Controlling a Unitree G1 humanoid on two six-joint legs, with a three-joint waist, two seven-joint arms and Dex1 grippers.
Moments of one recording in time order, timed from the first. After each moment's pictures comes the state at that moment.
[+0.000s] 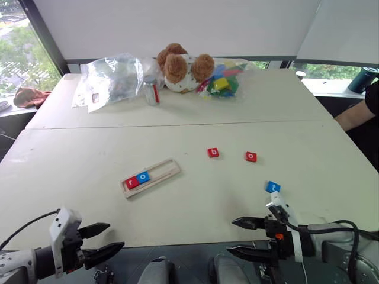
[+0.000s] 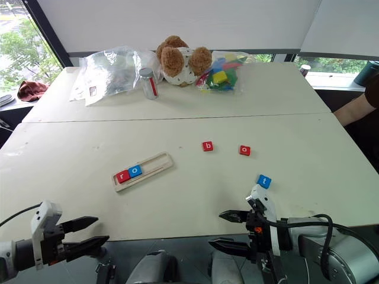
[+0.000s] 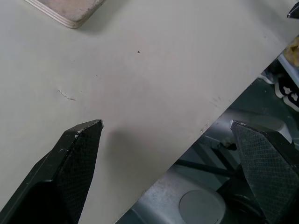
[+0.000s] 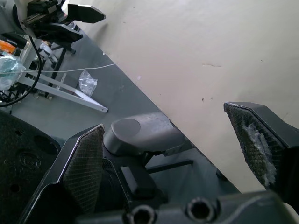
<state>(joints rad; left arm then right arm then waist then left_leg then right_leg) 0.60 0.75 0.46 -0.48 -0.69 0.61 -1.00 0.25 -0.80 -0.11 -0.66 0.77 0.87 0.92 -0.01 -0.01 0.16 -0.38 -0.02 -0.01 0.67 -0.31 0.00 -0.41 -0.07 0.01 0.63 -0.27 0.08</state>
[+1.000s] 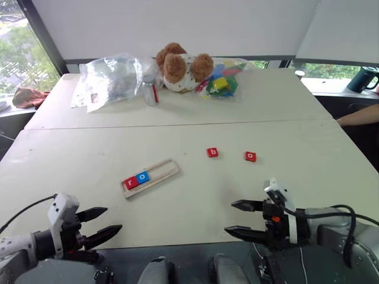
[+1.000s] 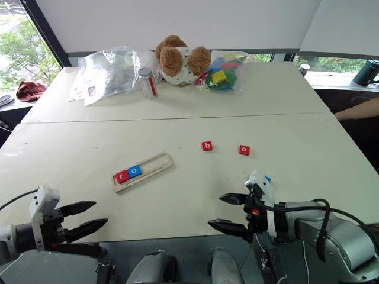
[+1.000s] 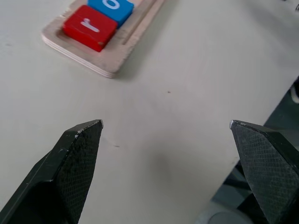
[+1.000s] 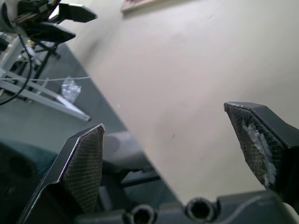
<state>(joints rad) 0.39 0.81 0.46 -0.36 -0.65 0.57 -1.00 0.04 -0.79 -0.10 -0.60 0.77 0.88 0.84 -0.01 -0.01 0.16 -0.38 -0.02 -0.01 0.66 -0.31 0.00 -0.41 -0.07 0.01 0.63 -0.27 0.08</state>
